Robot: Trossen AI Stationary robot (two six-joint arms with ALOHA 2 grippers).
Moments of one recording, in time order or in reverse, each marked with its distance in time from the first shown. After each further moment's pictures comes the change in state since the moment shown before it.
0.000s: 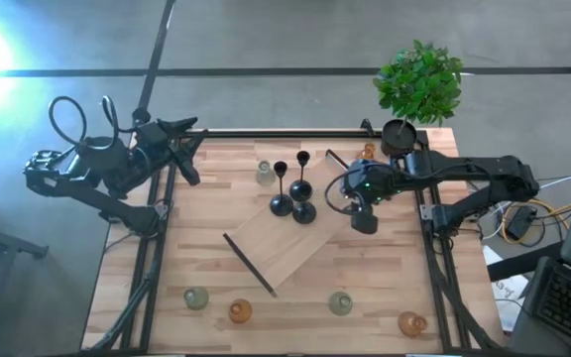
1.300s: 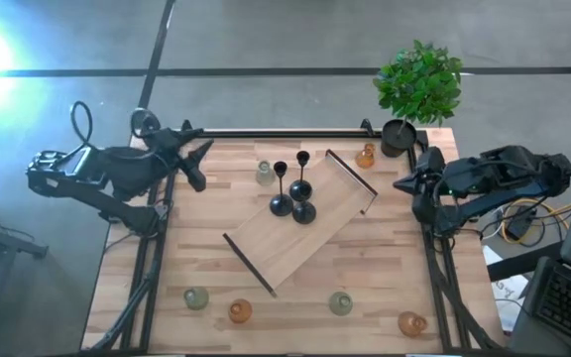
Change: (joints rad) left arm 0.009 0.033 0.000 -0.231 0.013 -0.217; right arm 0.243 -0.511 -0.104 -0.104 0.376 0.384
